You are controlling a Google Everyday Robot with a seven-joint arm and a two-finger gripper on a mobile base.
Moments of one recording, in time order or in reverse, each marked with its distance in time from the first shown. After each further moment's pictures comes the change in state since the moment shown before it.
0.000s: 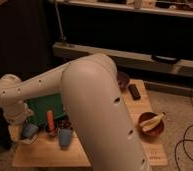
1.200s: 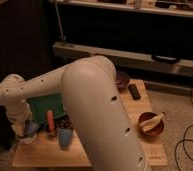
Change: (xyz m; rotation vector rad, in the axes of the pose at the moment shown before) arm -0.001 -0.005 0.006 -0.043 -0.010 0.015
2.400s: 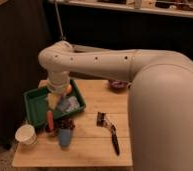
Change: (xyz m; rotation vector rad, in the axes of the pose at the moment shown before) arm 0.170 -0.116 -0.128 0.082 -0.070 0.339
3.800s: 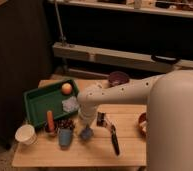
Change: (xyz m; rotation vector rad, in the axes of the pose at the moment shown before) arm 0.138 -0.006 0.148 -0.080 0.075 0.295
